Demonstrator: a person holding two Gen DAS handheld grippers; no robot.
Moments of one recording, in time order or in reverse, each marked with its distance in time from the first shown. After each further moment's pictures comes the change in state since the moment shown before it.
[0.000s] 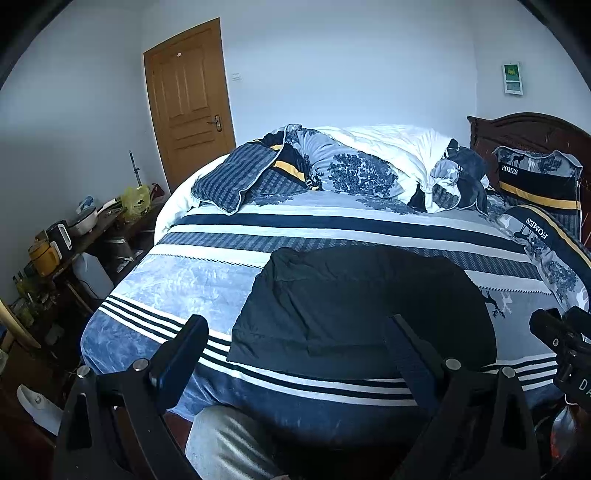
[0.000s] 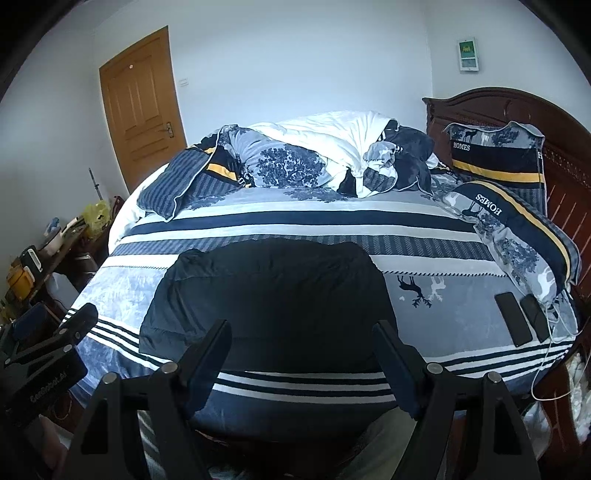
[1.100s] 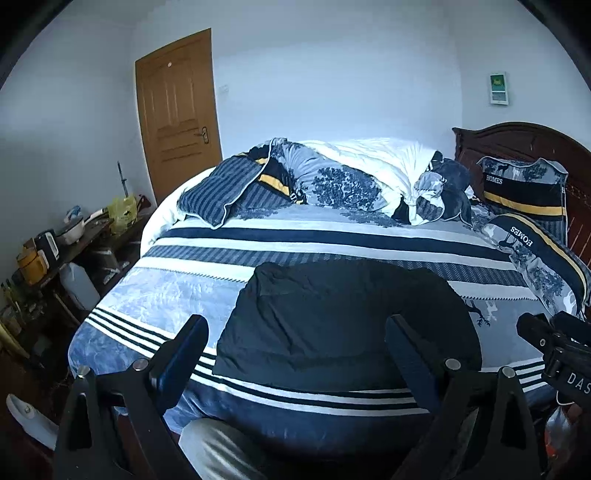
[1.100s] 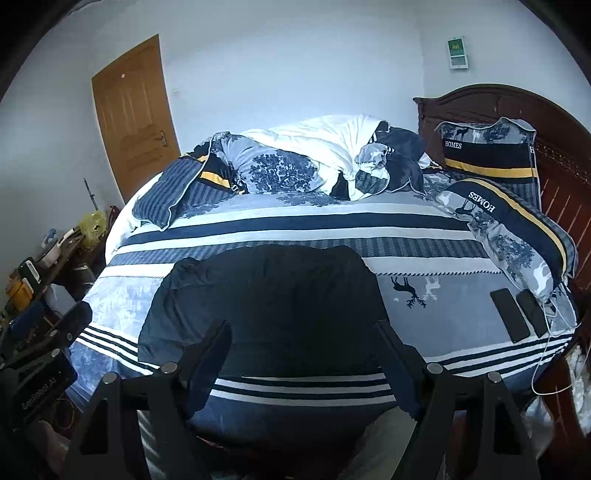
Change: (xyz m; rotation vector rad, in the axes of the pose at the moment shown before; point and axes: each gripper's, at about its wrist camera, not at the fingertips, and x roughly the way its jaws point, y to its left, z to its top) left arm -0.007 -0.007 0.005 0.000 -0.051 -0.060; right arm -0.002 -0.014 0.003 0.037 -0.010 -0.007
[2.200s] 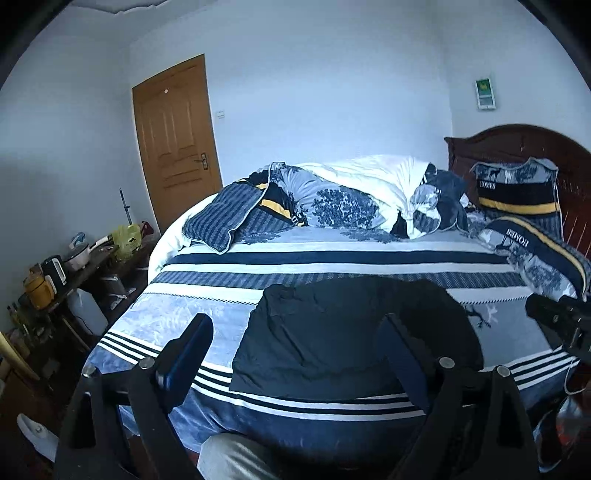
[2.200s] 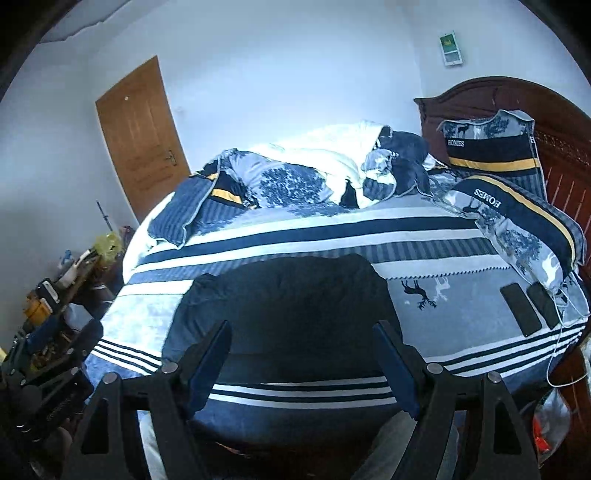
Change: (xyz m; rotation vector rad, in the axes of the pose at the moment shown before) left arm -0.041 0.008 0.005 0.057 -0.096 0.005; right arm -0.035 -0.004 0.008 0.047 -0.048 0.082
